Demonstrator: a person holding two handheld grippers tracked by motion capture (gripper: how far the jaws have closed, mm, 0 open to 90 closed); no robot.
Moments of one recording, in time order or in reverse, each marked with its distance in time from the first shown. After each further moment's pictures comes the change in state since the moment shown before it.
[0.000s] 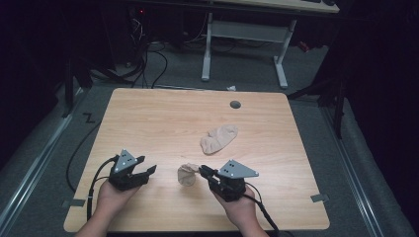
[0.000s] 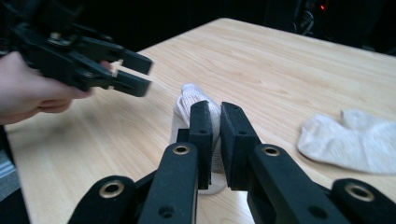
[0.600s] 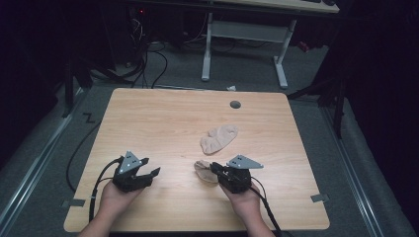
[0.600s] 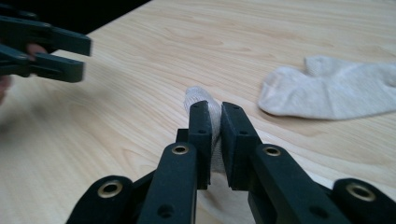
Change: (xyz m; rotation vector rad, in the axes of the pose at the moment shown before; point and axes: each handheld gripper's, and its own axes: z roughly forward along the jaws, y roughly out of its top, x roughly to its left) left arm -0.010 0.001 0.006 0.016 -0.025 0.022; right arm -0.041 -0.026 0.015 0.088 -0.073 0.124
